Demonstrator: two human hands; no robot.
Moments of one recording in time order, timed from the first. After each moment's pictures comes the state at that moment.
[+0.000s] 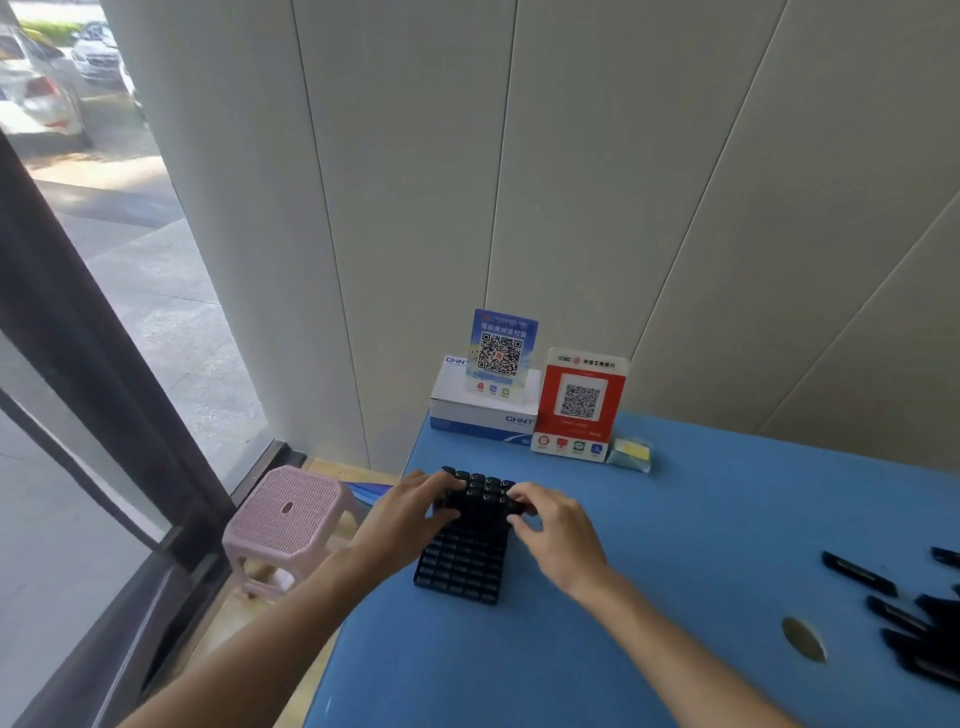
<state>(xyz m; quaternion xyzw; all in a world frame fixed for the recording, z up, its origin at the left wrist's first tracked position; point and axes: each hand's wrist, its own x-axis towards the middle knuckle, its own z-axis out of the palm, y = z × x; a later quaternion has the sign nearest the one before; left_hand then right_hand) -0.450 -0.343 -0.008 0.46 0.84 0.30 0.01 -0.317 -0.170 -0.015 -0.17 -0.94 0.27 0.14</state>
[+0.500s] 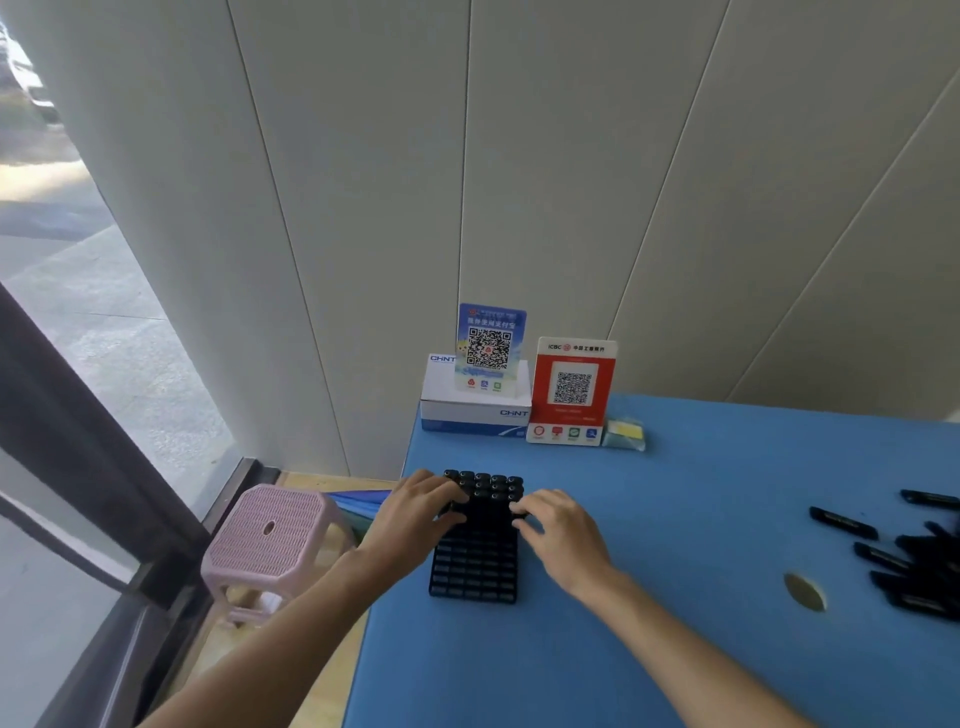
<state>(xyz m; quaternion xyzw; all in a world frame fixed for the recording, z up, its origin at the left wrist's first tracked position) -0.483 -0.338 -0.030 0.56 0.79 0.27 -0.02 -0.325 -0.188 -0.029 -0.21 -0.94 0.21 0.14</state>
